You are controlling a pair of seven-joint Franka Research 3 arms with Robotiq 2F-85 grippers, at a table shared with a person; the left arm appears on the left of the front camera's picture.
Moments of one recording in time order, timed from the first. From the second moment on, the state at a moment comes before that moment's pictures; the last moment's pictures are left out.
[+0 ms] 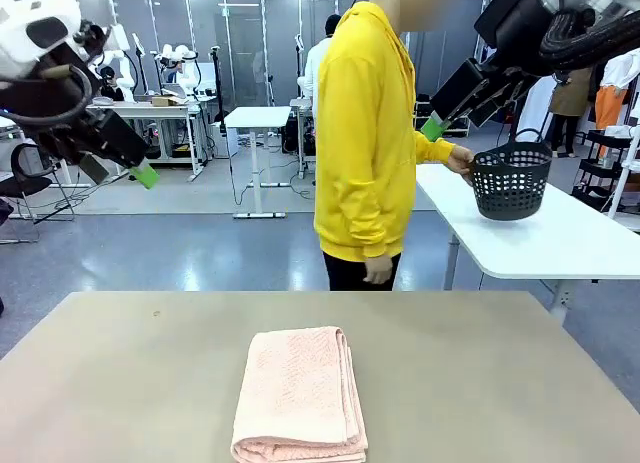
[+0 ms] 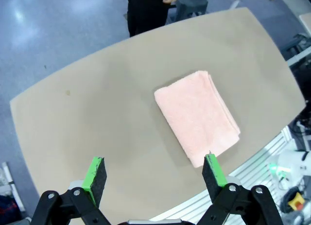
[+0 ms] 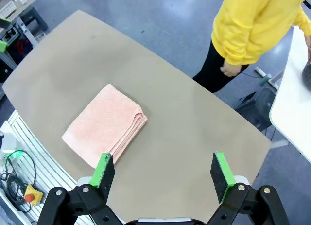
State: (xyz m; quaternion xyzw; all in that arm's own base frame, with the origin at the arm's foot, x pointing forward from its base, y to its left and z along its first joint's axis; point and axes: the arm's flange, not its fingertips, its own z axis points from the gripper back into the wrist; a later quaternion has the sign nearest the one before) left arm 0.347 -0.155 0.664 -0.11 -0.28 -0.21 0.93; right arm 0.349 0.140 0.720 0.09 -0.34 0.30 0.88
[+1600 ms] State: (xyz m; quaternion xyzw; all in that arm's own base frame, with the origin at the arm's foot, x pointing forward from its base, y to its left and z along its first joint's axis) left arm 0.406 -0.190 0.358 -0.34 -0.11 -0.08 0.93; right arm 0.349 0.139 0.720 0.09 -0.34 0.30 0.88
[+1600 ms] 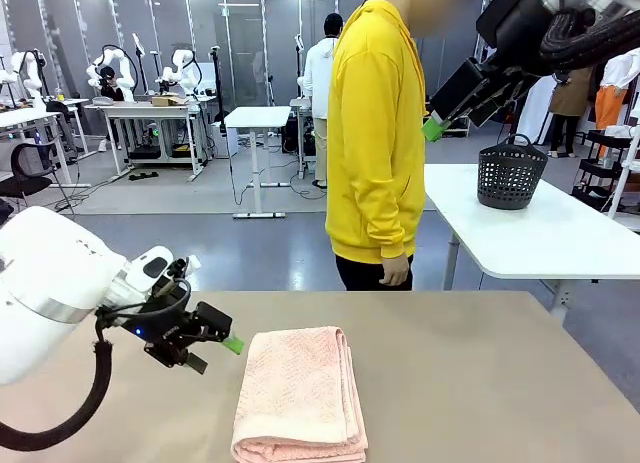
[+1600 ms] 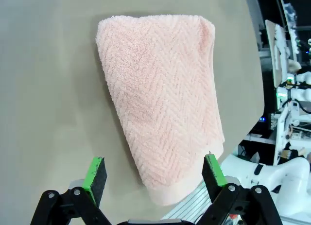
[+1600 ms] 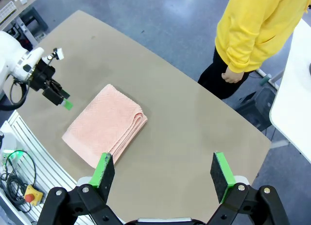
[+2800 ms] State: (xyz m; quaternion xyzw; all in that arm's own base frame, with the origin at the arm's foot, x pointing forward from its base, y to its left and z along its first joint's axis) left arm 0.427 -0.220 0.278 -0.42 -0.10 -0.02 0.90; right arm 0.349 0.140 0.720 0.09 -0.34 0.30 0.88
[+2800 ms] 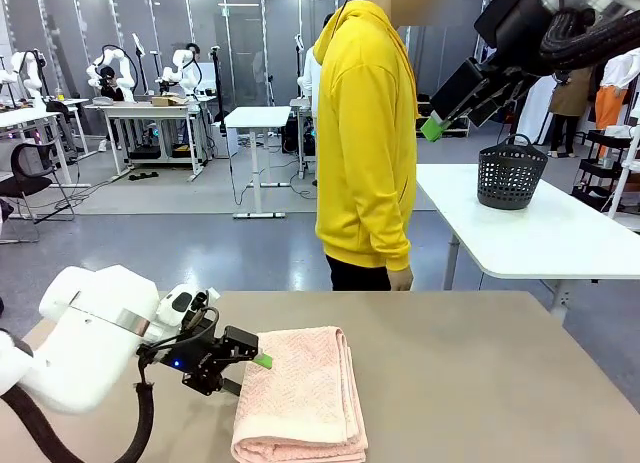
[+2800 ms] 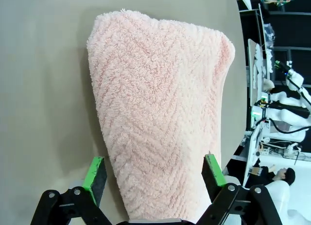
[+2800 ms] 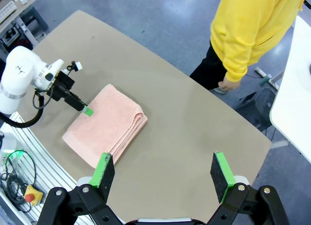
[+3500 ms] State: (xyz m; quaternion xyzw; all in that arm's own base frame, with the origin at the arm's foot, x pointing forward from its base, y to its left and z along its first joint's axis) left arm 0.429 -0.235 0.264 -0.43 -0.10 -0.01 0.90; right arm 0.349 0.139 0.720 0.09 -0.34 0.30 0.88
